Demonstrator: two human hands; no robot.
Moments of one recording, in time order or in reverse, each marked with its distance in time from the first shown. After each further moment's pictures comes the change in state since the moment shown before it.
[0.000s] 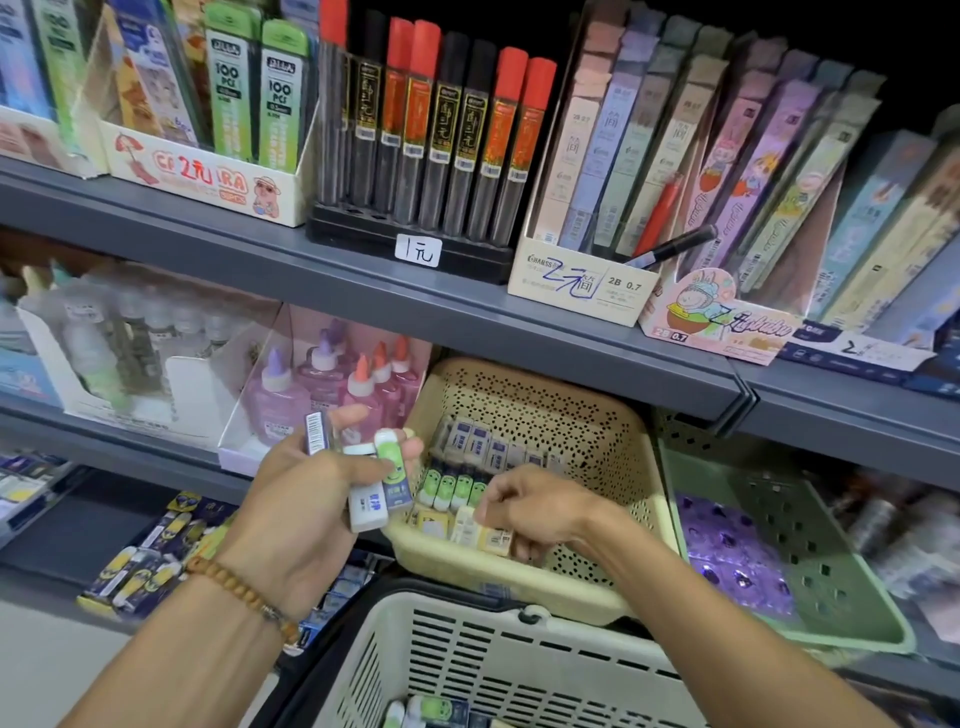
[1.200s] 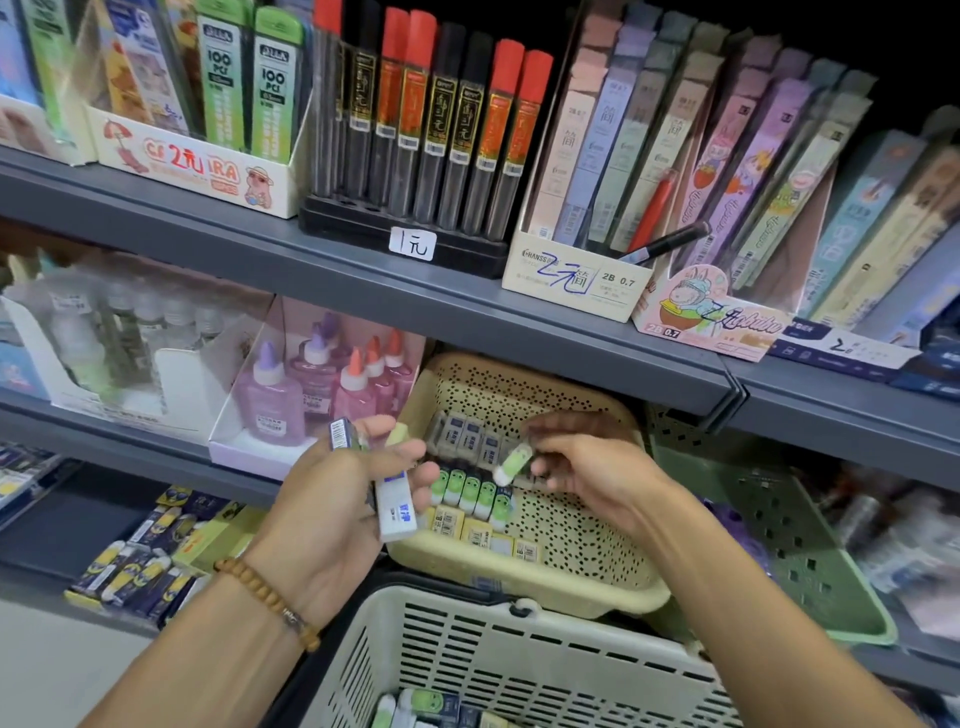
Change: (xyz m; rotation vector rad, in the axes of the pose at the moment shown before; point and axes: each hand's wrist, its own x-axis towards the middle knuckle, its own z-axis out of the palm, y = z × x) left_hand -0.004 -0.011 0.015 -0.048 0.017 -0.109; right_hand -0.026 0.004 -0.031 0.774 0.372 -0.158
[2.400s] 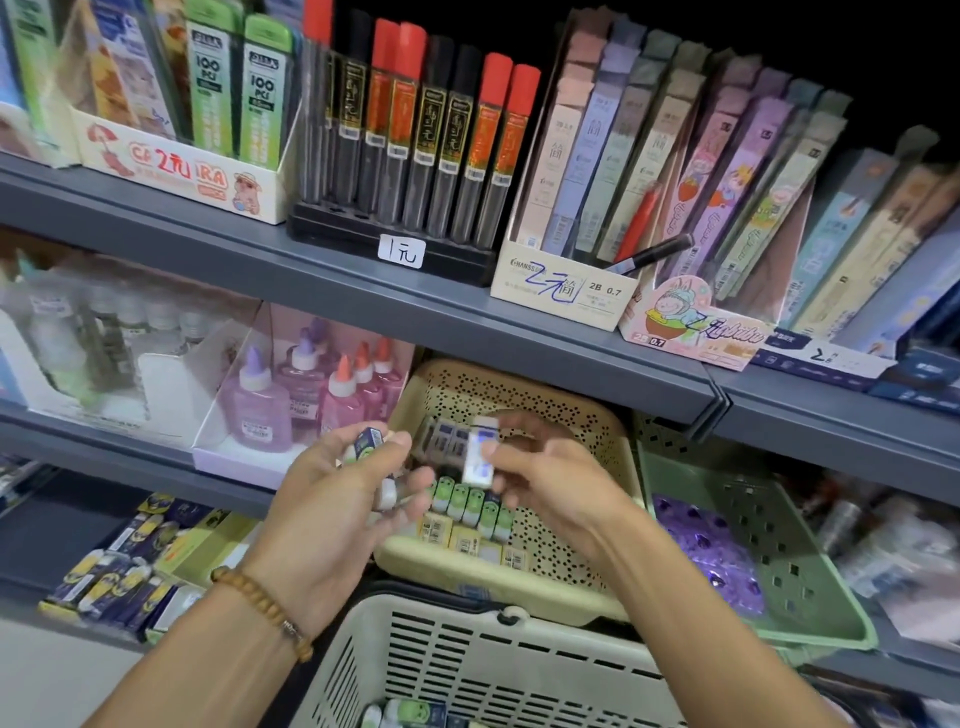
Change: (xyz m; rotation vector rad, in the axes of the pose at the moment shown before) left_hand 0.000 -0.005 0.002 0.100 0.023 0.037; right_hand -0.007 0.005 0.021 -0.003 -0.158 -0.041
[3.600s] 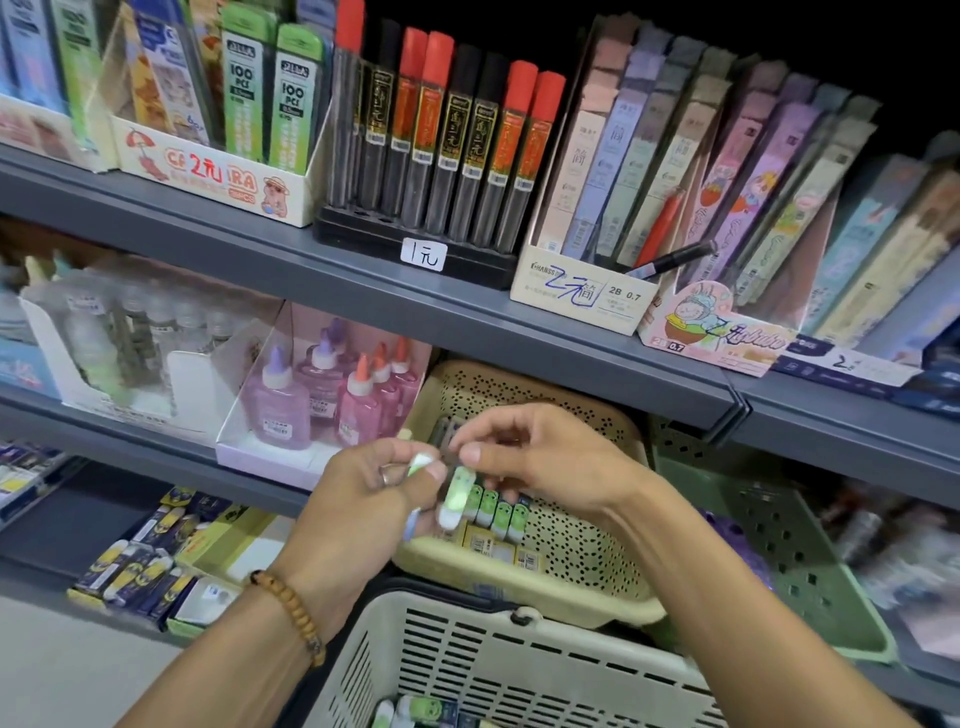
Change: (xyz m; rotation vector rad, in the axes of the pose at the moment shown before) left_hand -0.005 -0.005 -0.003 0.299 -0.120 0.101; right_hand -0.005 -0.035 0.013 -0.395 -0.303 -0.160
